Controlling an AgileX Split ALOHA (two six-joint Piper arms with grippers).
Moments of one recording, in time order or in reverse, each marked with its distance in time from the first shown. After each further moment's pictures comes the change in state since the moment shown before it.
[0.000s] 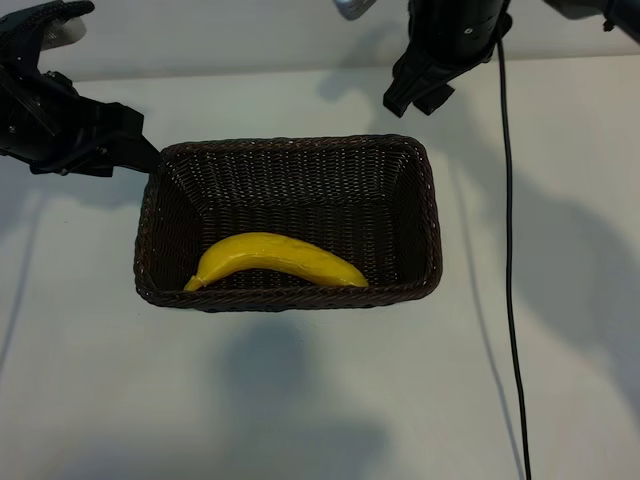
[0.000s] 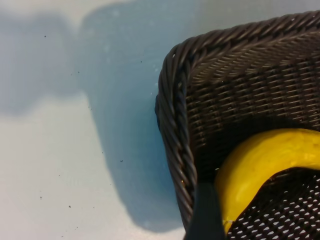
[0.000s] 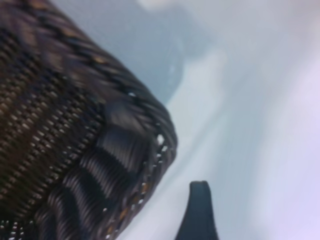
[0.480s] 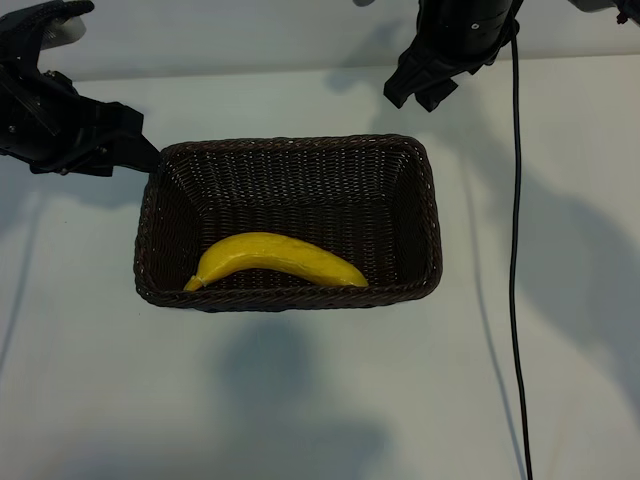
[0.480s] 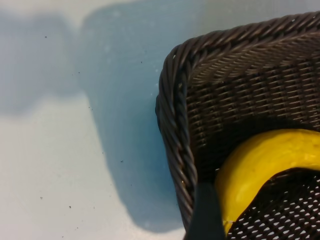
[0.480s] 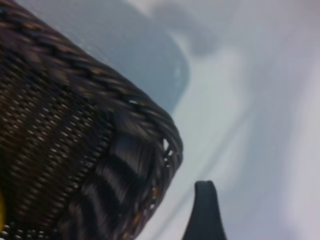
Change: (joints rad) left arm 0.000 0.000 0.000 0.000 -0.001 0.000; right arm -0.024 -0.001 0.000 0.064 0.000 0.051
